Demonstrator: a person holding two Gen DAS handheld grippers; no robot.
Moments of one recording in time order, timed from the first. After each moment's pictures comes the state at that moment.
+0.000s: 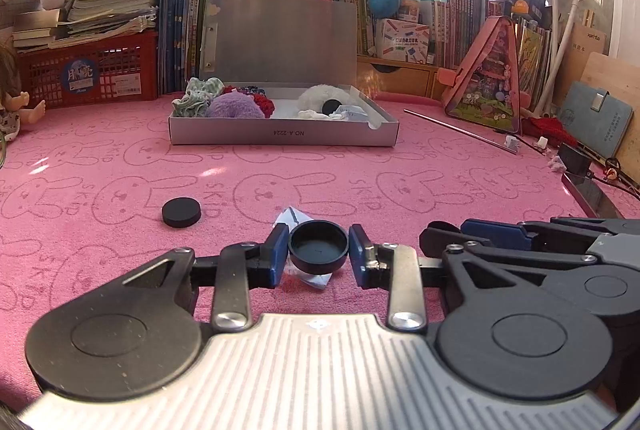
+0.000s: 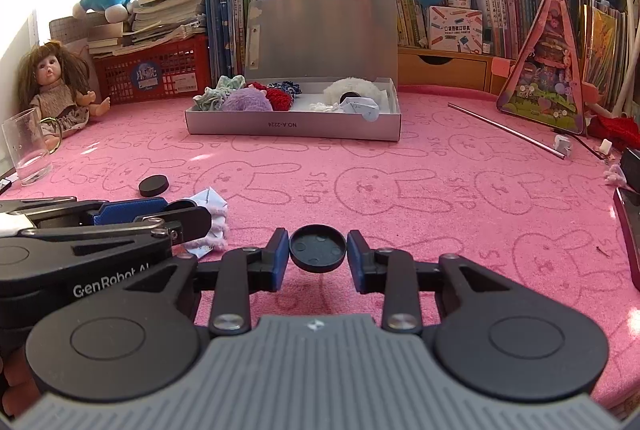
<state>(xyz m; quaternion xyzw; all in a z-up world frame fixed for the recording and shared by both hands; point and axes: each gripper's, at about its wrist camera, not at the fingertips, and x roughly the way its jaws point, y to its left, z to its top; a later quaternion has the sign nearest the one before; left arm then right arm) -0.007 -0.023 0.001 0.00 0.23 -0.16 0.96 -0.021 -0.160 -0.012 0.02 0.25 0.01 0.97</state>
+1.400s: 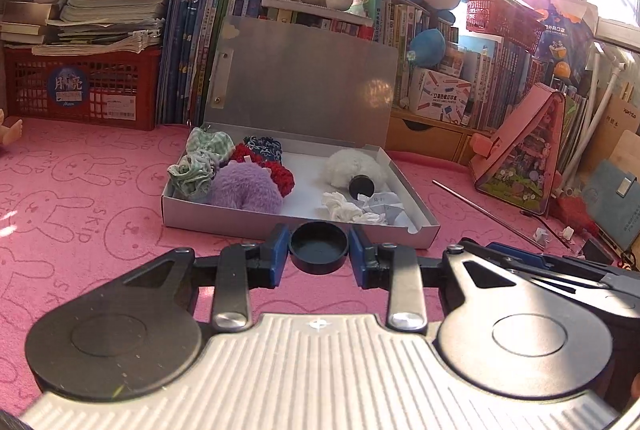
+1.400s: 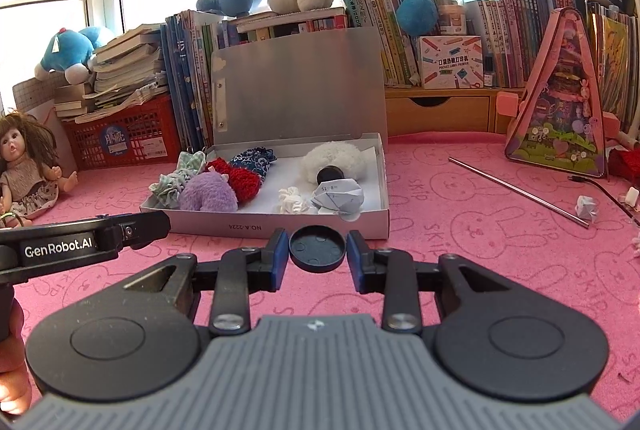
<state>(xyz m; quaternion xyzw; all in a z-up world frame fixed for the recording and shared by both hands) 0.122 -0.012 0.056 -0.07 0.23 -0.15 0.96 0.085 -0.199 0.031 0.06 0.22 0.01 0.97</state>
